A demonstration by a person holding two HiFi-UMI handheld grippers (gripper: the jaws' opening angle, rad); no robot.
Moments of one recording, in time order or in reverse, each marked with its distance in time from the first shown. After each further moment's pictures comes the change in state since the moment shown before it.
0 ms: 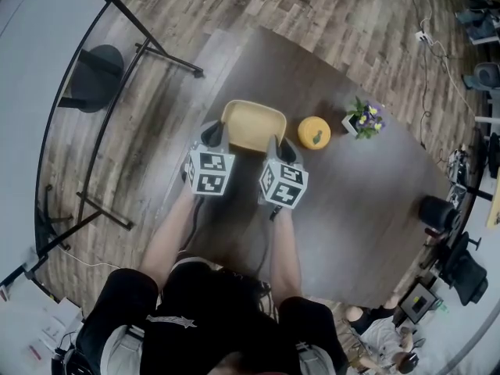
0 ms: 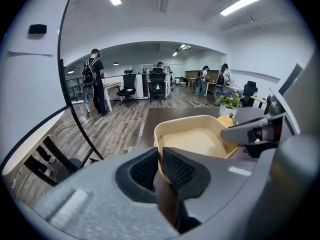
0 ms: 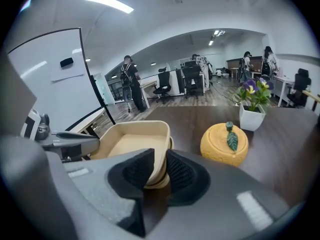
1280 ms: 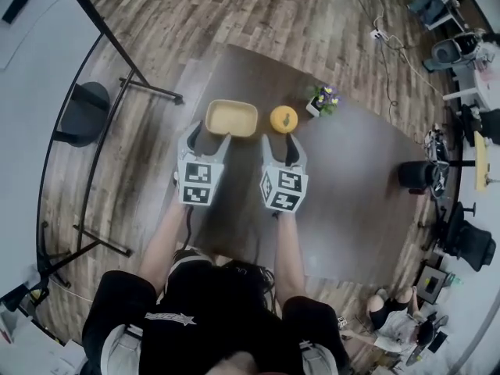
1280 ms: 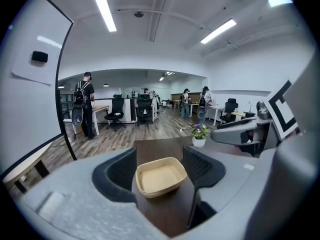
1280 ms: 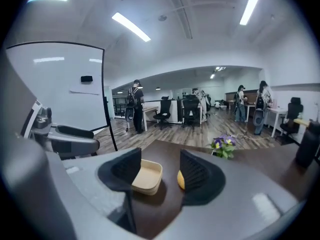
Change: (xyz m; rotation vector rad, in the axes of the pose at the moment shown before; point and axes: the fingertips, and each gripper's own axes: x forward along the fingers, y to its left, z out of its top) left arm -0.125 -0.043 0.068 0.068 -0.291 -0.132; right arm -0.145 0.005 0.060 -0.146 -0.303 -0.068
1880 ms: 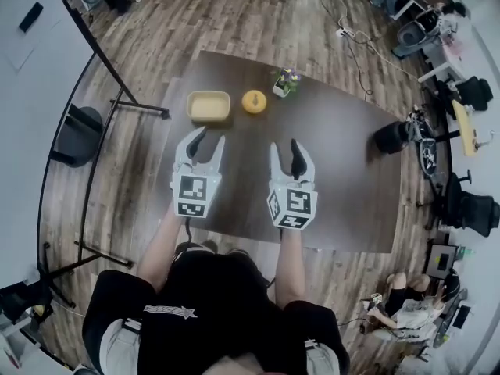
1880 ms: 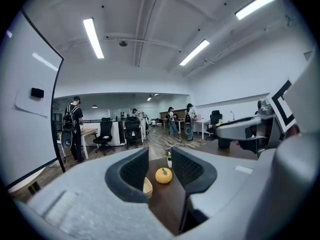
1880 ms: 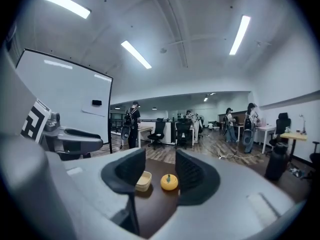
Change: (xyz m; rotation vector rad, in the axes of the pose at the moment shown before) left arm -0.131 -0.117 0.073 0.113 -0.252 -0.098; right arm -0.211 -0.036 0.046 -0.046 -0.251 -0.082
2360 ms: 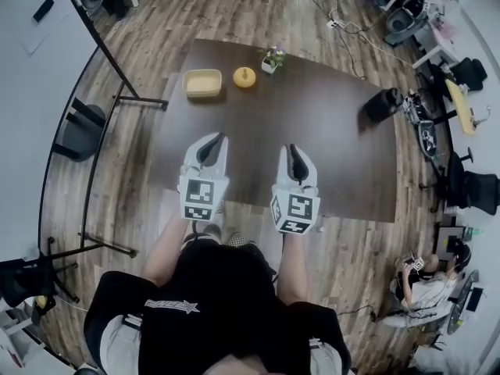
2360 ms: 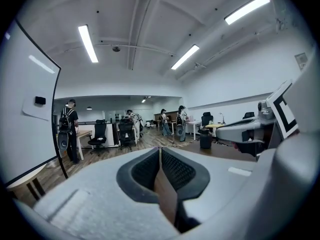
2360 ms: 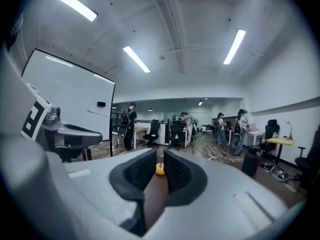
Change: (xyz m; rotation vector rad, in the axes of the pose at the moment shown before) left arm -0.117 -0.126 0.011 0.019 -0.026 -0.055; right arm -0.175 -0.017 -0.017 -0.031 -0.028 -0.069
